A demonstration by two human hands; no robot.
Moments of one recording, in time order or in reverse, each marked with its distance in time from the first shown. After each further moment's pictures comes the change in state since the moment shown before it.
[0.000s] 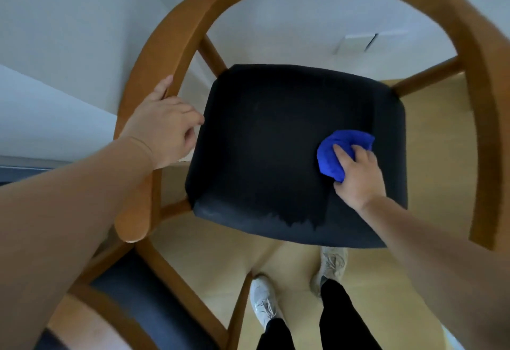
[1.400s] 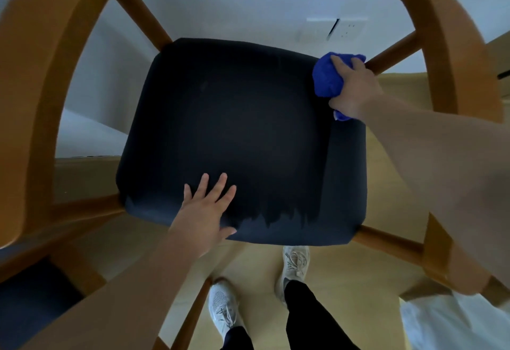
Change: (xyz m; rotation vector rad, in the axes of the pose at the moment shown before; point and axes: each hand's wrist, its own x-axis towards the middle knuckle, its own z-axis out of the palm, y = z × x) left_hand -0.023 0.229 0.126 -0.397 -0.513 -0.183; right_hand 0.137 0.079 -0.072 -0.128 0.015 0.021
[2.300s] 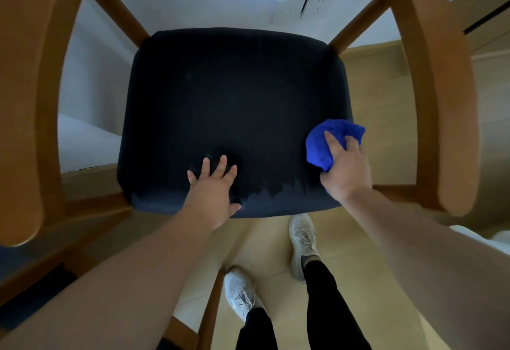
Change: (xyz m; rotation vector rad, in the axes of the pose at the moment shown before) left_hand 0.014 0.000 -0.004 -0.049 -0.011 0.002; right_hand -0.206 -0.029 0.101 0.182 0.080 0.267
